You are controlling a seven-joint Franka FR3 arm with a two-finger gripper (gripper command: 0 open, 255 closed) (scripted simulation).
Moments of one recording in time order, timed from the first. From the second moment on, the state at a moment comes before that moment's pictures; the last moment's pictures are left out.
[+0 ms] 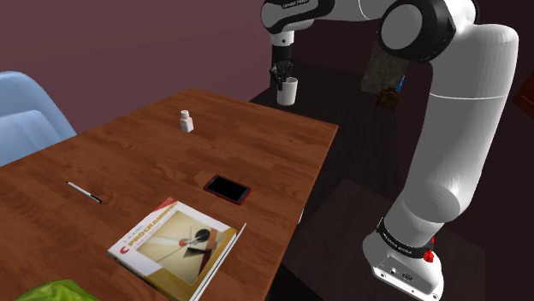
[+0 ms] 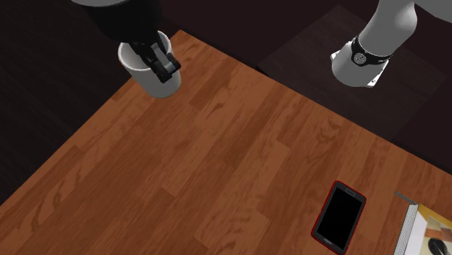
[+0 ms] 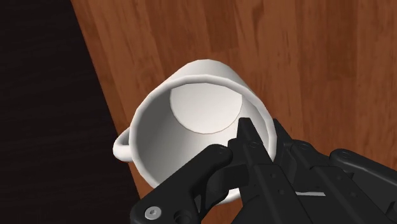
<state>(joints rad) -0.12 0.27 -0.17 -1.54 -0.04 1.77 -0.28</state>
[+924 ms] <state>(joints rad) -0.04 0.04 -0.12 -1.75 -0.07 1.74 -0.16</state>
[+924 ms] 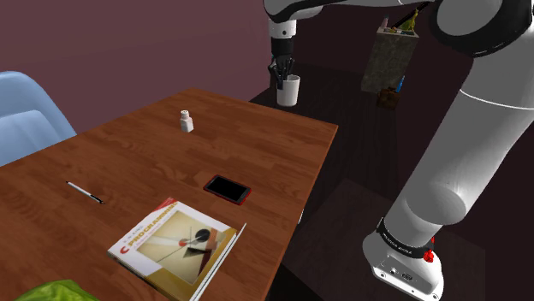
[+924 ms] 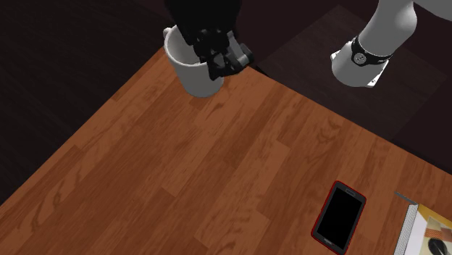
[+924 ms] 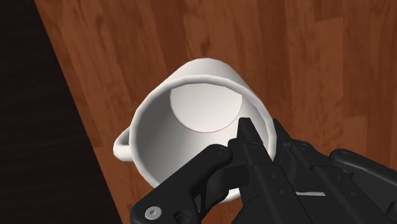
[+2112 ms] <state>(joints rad) 0.12 -0.38 0.09 -2.18 -0.02 1.73 0.20</state>
